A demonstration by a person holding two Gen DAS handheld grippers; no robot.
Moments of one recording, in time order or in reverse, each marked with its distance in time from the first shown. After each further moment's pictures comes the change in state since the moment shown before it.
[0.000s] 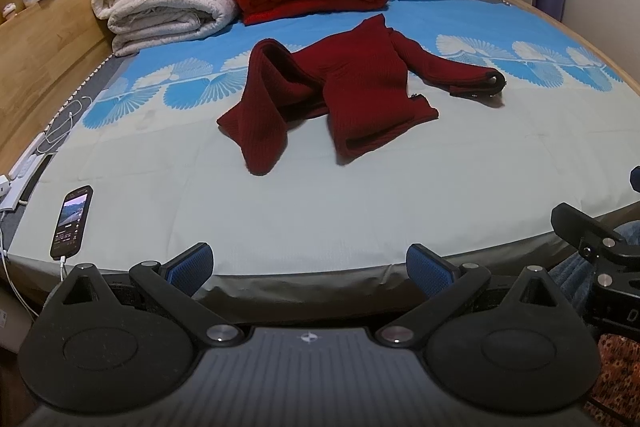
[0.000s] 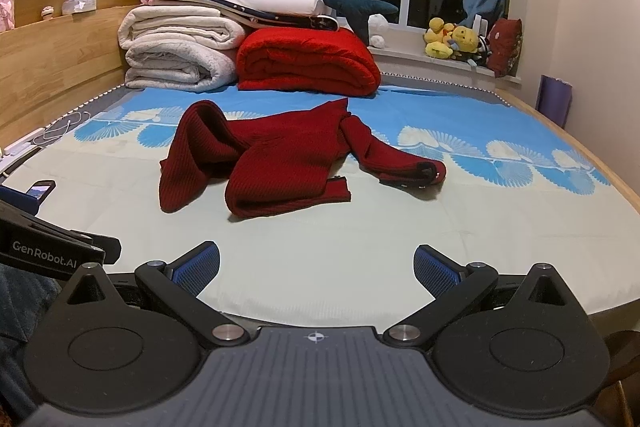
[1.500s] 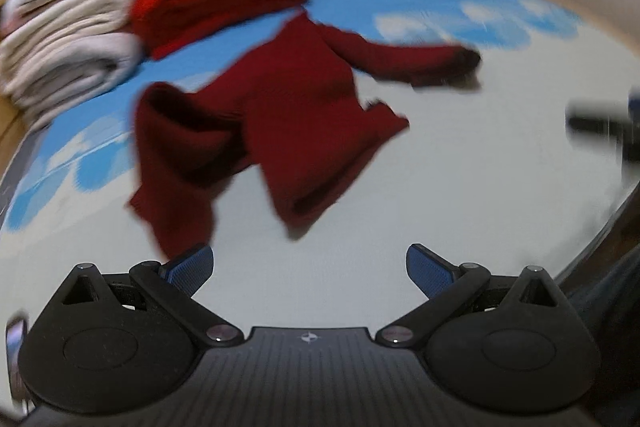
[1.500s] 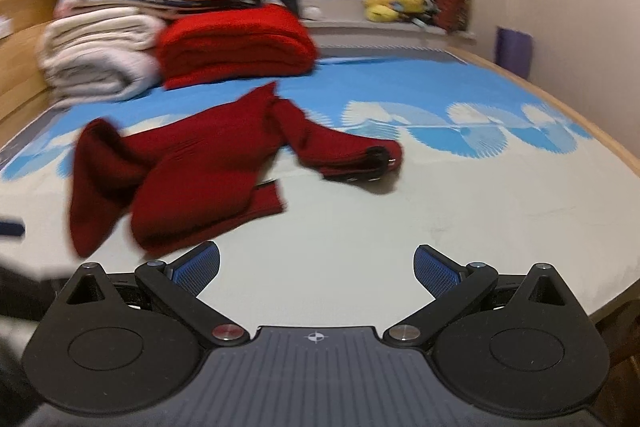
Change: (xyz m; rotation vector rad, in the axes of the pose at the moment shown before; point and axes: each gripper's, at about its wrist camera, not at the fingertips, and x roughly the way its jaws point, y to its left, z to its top) left arm 0.168 -0.051 0.084 0.306 -0.013 -0.128; right arm 0.133 -0.076 0.038 0.177 0.073 -0.143
